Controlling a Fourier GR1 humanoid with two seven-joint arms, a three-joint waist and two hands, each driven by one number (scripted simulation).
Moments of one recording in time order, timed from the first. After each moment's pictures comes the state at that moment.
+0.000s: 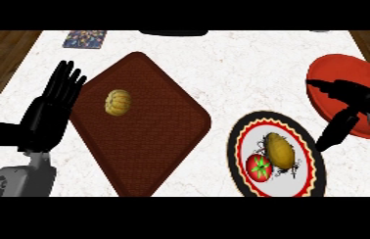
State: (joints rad) left arm -0.15 0.31 0.01 -1.57 0.40 0.01 0.01; right arm -0.47 -0.77 0.31 -1.31 -0.05 0.46 0.72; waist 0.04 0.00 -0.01
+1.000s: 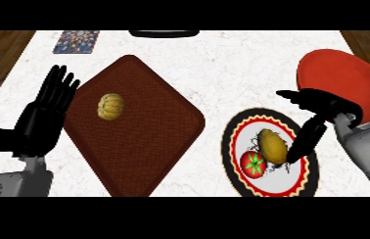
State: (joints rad) left arm -0.12 0.28 0.06 -1.57 0.38 -0.01 0.01; right arm -0.46 -0.63 0.34 -1.50 -0.16 0.49 1.02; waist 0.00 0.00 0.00
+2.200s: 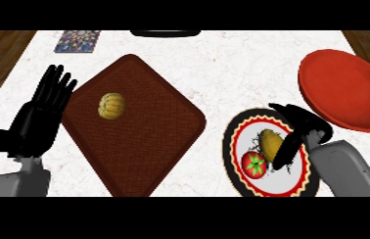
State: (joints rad) left arm -0.12 0.24 0.13 -1.59 0.33 -0.07 0.04; right arm -0.33 -0.41 0.25 -1.40 0.29 0.53 0.83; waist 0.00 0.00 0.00
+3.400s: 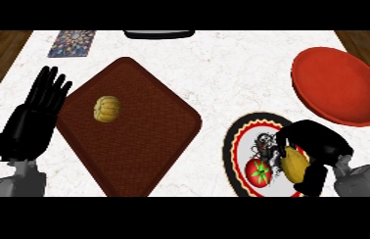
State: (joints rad) left arm -0.11 0.22 0.16 -1.62 0.32 -0.07 0.08; right arm -0.19 -0.63 0.39 -1.57 0.61 0.53 0.13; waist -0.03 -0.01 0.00
